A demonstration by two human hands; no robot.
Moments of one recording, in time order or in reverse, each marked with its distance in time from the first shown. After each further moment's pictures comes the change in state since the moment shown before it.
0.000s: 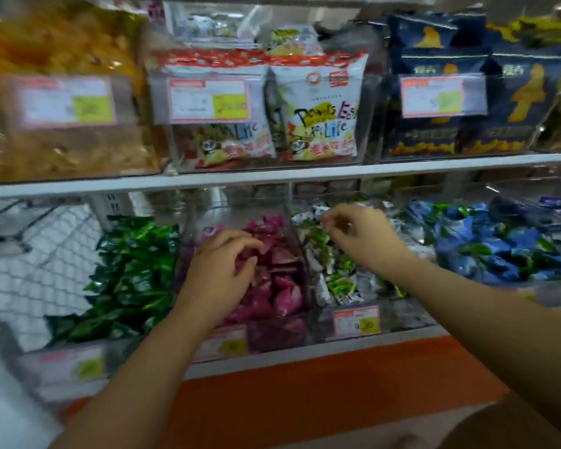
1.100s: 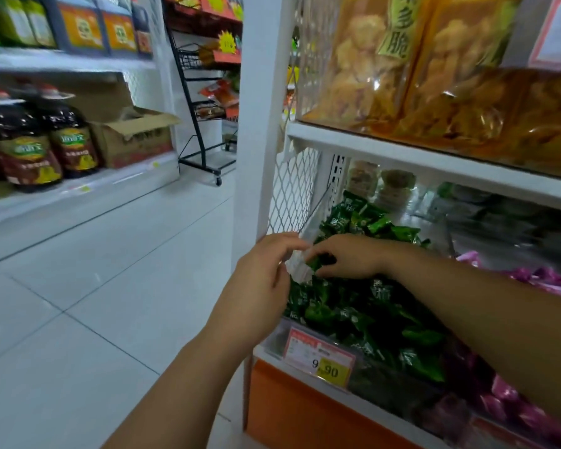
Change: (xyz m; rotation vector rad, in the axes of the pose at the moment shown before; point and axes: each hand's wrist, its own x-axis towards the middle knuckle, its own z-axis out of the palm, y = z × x) left_hand -0.103 -0.200 -0.121 -0.190 0.334 -0.355; right_hand 0.124 -0.253 0.273 -0.344 -0.955 -0.685
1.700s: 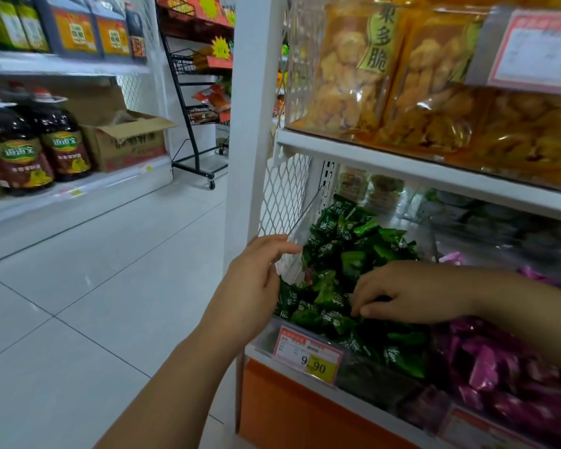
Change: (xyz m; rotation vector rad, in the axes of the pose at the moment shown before) left_hand -0.001 0.001 -0.001 0.038 -0.008 0.014; right_hand -0.104 0.001 -0.003 -0.076 -0.121 -0.095
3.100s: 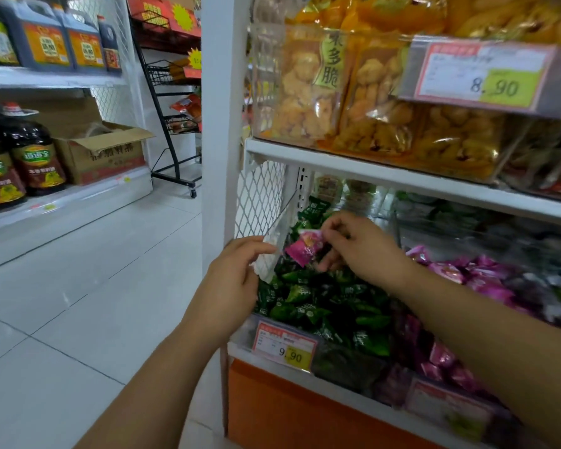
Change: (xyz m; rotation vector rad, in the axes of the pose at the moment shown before) left_hand 0.001 0.002 -0.001 0.024 -0.011 -0.003; right_hand 0.015 -0.021 -0.002 0.910 0.763 0.184
